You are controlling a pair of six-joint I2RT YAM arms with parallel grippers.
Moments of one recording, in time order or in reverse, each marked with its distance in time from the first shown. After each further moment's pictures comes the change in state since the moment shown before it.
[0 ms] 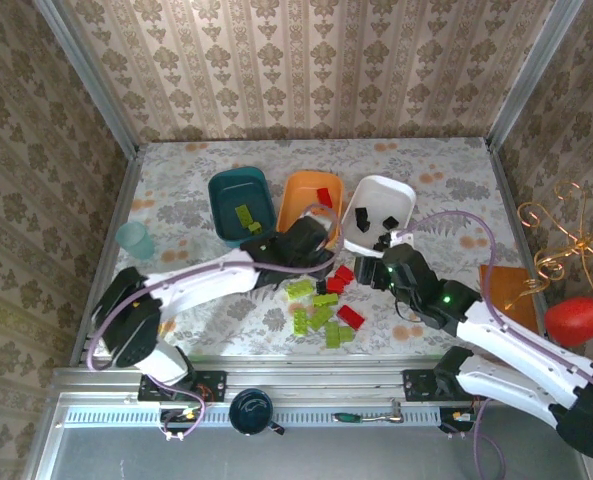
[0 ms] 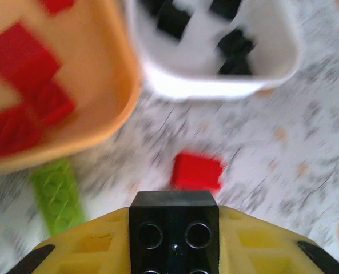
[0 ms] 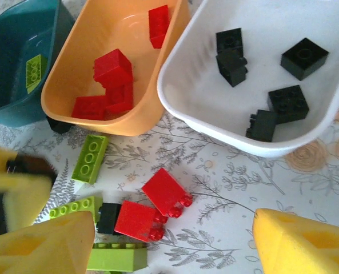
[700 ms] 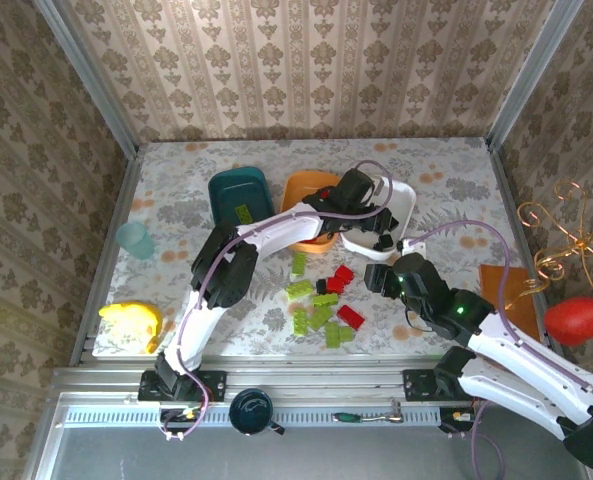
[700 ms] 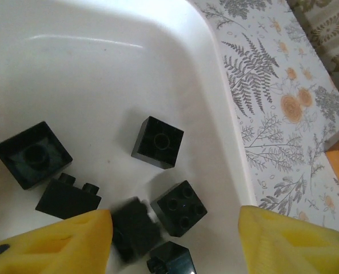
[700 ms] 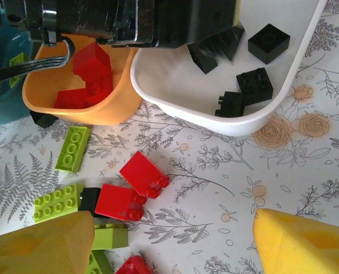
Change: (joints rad) left arm 0.116 0.653 0.697 0.064 0.289 -0.034; right arm -0.001 -0.108 -0.049 -0.099 0.013 0.031
